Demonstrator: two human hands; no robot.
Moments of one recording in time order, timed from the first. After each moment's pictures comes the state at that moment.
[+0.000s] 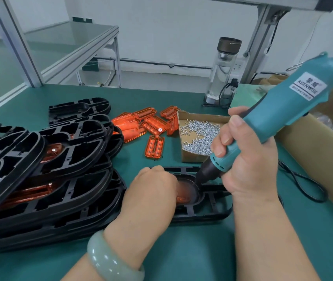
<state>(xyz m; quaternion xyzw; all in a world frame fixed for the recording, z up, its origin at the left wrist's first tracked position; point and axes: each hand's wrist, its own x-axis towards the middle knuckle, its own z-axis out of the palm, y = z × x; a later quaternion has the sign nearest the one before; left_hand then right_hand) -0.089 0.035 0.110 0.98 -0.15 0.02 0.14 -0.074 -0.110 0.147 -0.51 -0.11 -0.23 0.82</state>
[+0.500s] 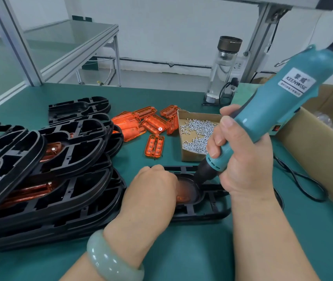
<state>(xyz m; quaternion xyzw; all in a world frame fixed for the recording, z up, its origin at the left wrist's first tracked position) -0.088 0.035 0.106 0.97 -0.15 0.03 0.17 -0.072 -0.107 0.145 -0.54 -0.14 -0.22 0.80</state>
